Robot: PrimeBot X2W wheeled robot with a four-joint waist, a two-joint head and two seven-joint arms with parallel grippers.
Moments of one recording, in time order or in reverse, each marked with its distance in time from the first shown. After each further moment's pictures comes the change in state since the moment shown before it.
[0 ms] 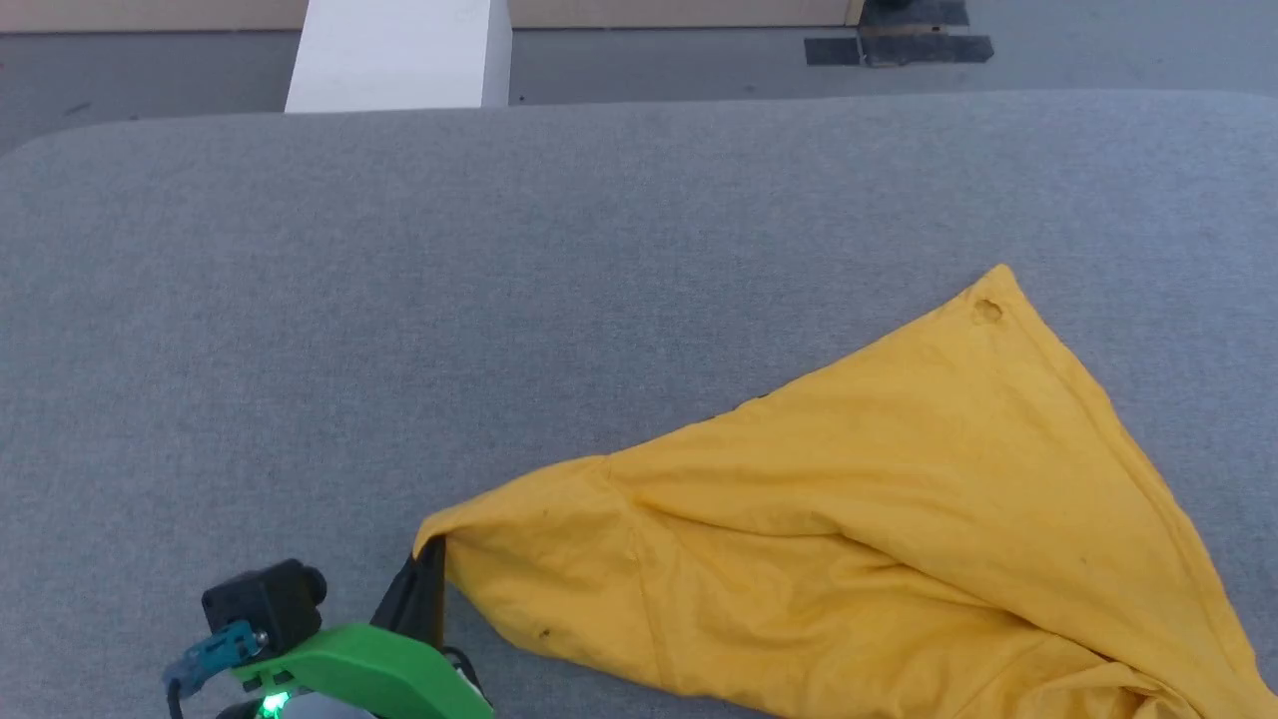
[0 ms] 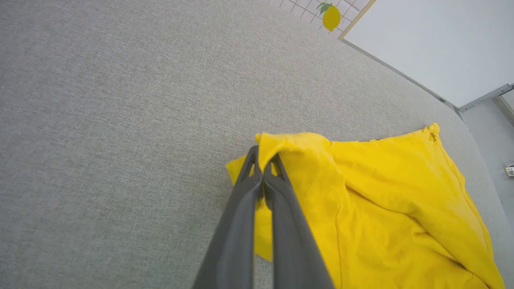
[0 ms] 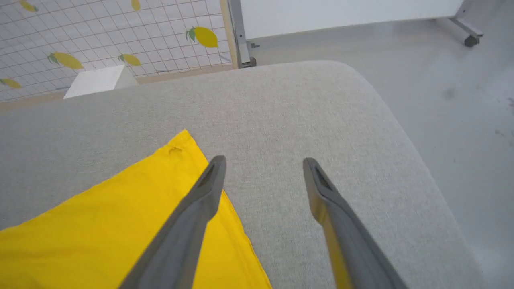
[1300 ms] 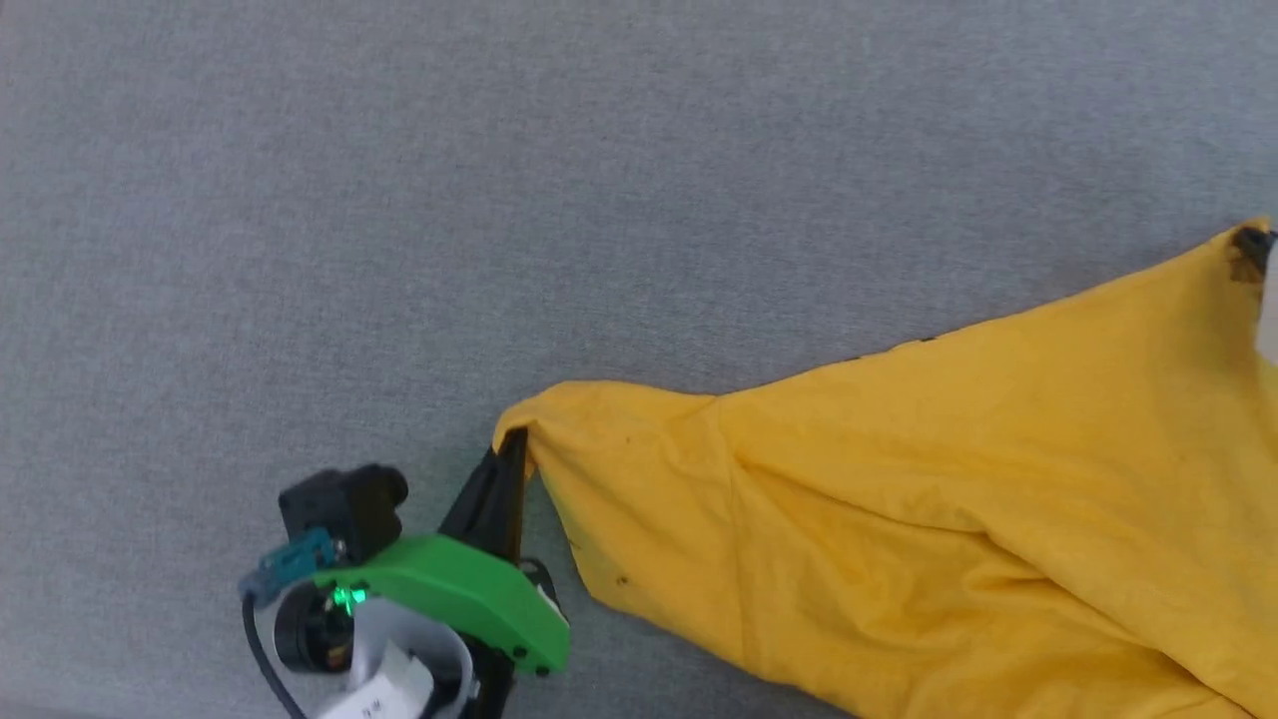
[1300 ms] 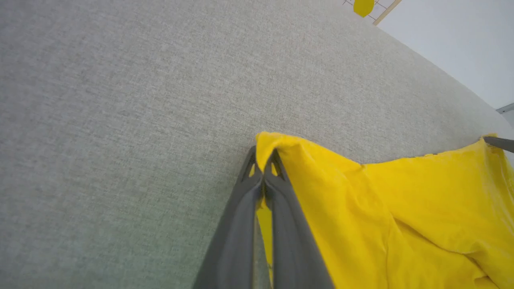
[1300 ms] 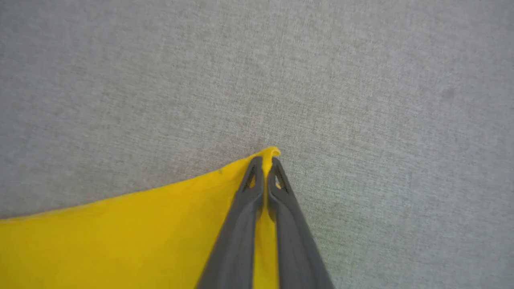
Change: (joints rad) left arm -0.189 -0.055 -0.101 0.032 0.058 -0.034 -0.019; right arm -0.525 -0.204 0.400 0.435 -0.055 0.000 0.239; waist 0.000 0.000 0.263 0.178
